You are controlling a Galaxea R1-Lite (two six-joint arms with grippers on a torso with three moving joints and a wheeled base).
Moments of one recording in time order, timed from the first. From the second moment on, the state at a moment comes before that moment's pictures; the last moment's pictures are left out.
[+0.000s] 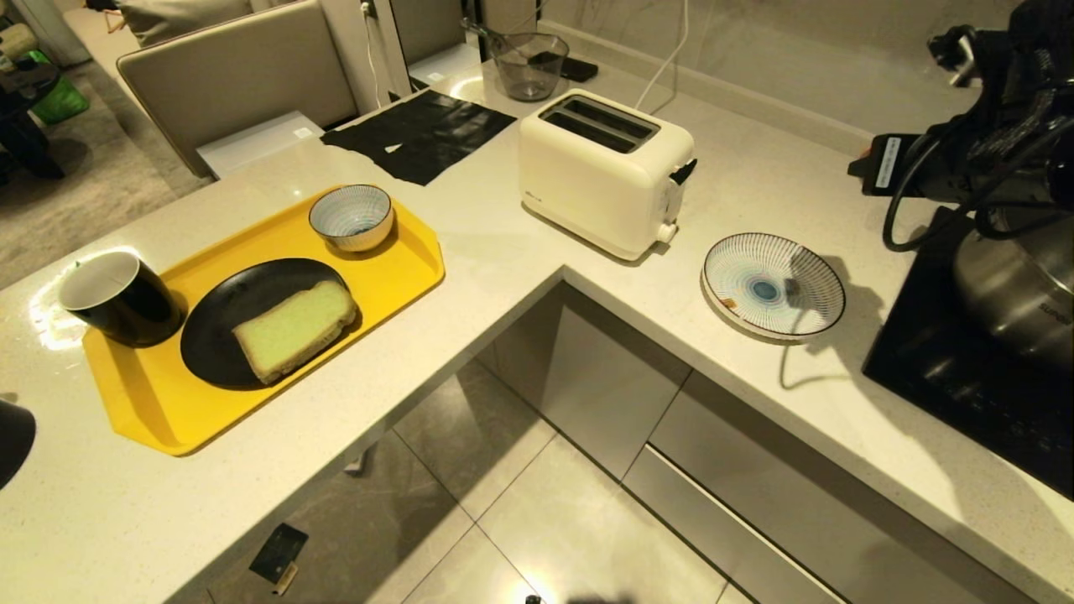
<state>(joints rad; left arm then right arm) 0.00 0.00 0.00 -0.01 0.00 0.00 0.12 1.73 -1.65 0.11 -0.24 0.06</state>
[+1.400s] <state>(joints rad) 0.00 0.00 0.00 -0.01 0.00 0.00 0.18 1.45 -1.57 0.16 -0.24 -0.07</state>
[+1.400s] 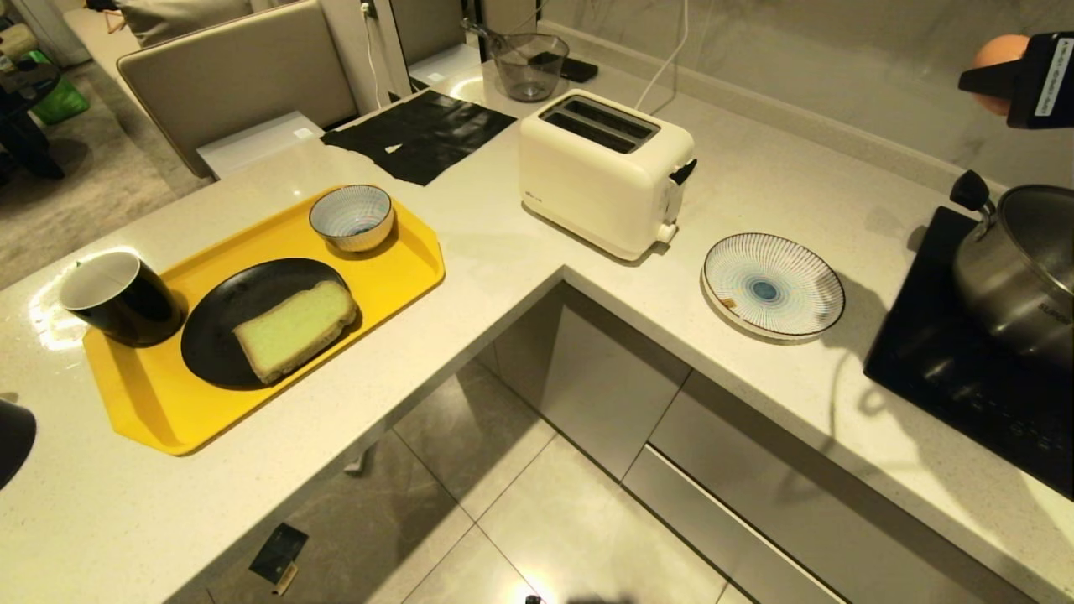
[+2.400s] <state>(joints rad) 0.00 0.00 0.00 -0.01 0.00 0.00 0.26 1.48 -1.60 0.16 -0.29 -0.07</state>
